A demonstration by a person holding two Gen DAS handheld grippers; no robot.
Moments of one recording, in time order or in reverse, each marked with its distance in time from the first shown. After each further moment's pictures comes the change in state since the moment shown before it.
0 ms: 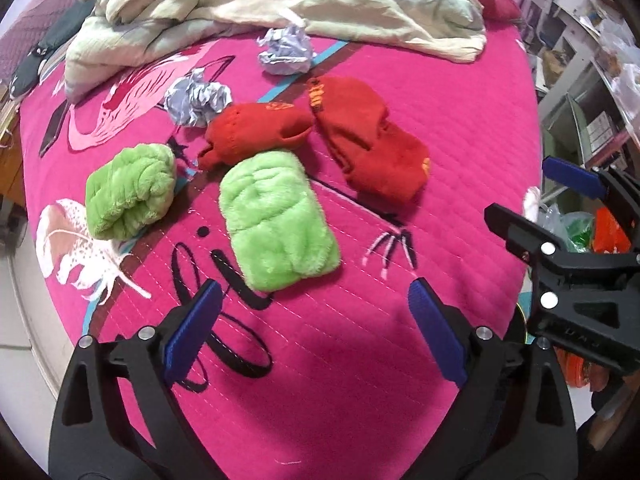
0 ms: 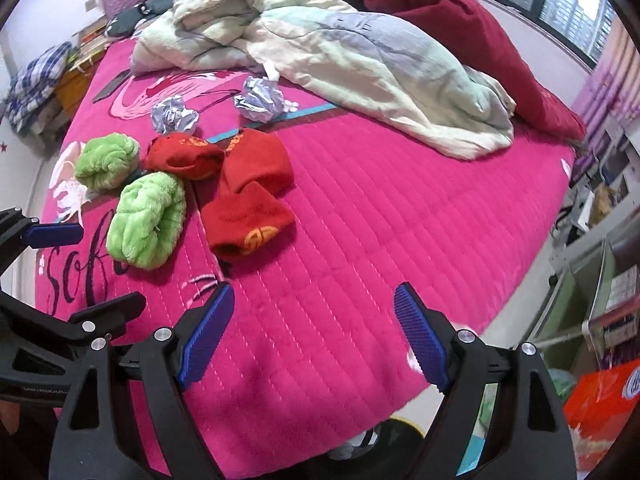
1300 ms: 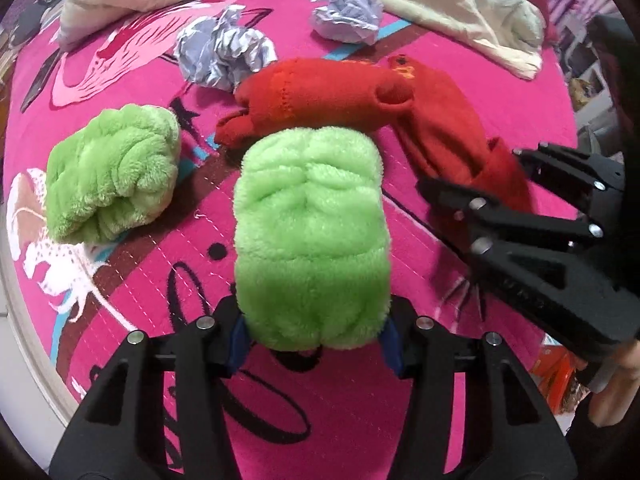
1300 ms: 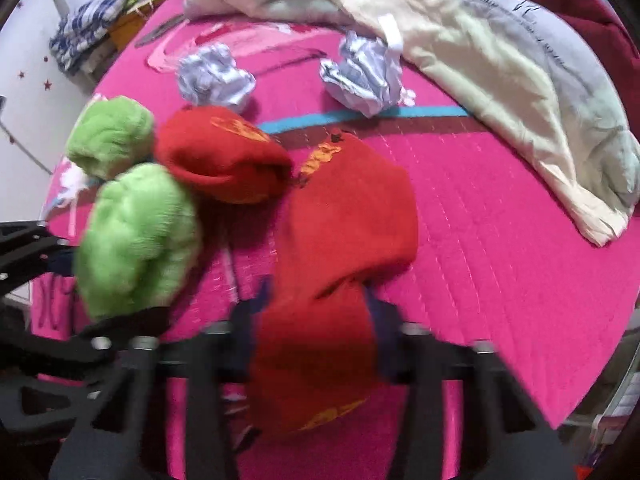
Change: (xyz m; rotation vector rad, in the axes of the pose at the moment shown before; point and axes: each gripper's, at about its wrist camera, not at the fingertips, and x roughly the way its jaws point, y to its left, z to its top) left arm 0.056 0.059 0.016 -0.121 0.084 -0.081; right arm 0.100 0.050 0.060 -0.200 0.115 0.180
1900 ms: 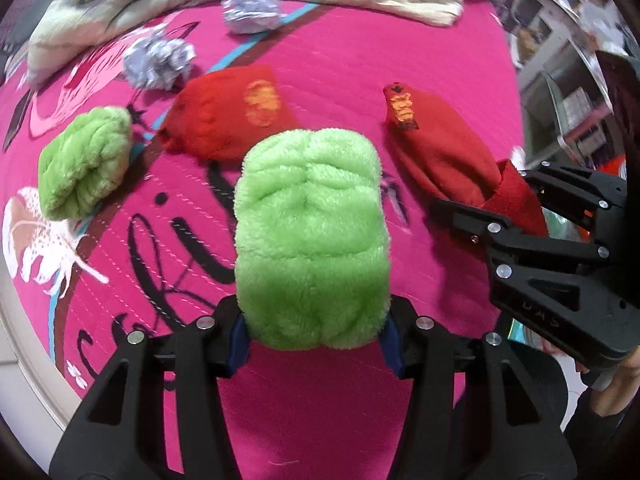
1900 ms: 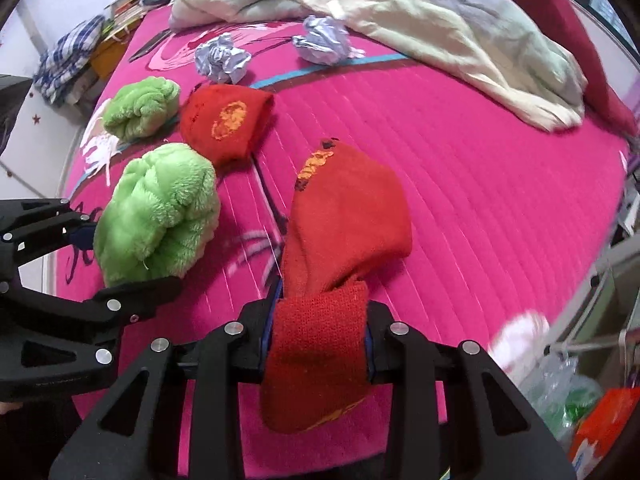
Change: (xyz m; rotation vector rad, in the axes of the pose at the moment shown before) left arm -0.029 -0.052 -0.054 0.196 -0.008 -0.036; right arm -0.060 0.004 -0.094 0.161 -0.007 -0.014
